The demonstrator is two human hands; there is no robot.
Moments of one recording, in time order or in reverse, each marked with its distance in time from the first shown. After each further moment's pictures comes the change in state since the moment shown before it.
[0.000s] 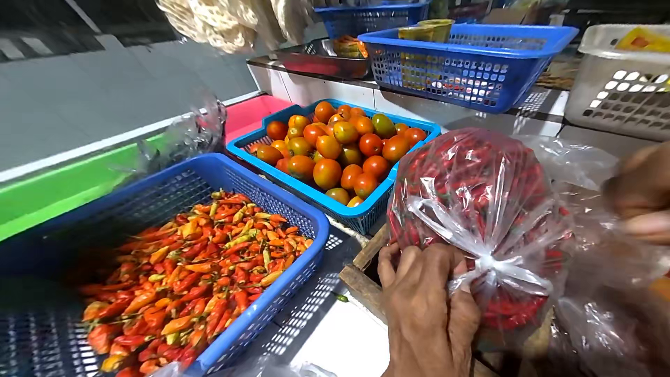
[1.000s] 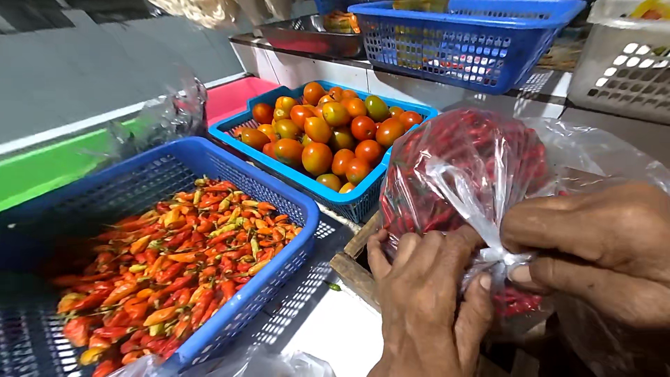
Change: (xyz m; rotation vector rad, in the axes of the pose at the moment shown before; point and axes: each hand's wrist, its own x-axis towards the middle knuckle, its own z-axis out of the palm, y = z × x) left_hand 0.002 0.004 -0.002 0.075 -0.053 0.086; right_hand 0.005 -0.013 0.038 -0.311 -0.346 -0.111
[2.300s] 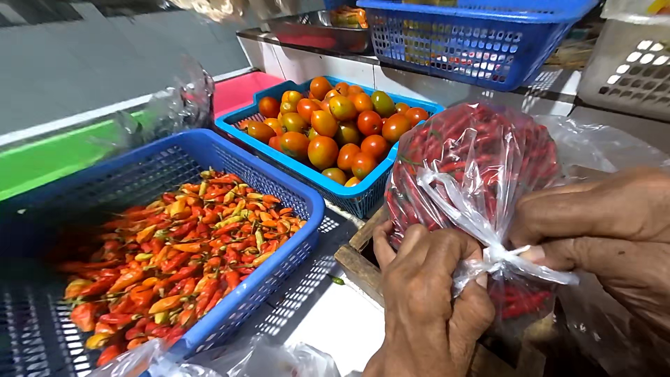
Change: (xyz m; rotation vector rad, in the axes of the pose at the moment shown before) left_hand 0.000 -0.004 -0.004 -0.171 0.019 -0.018; right_hand 0.002 0.000 0.012 0.350 0.154 0.084
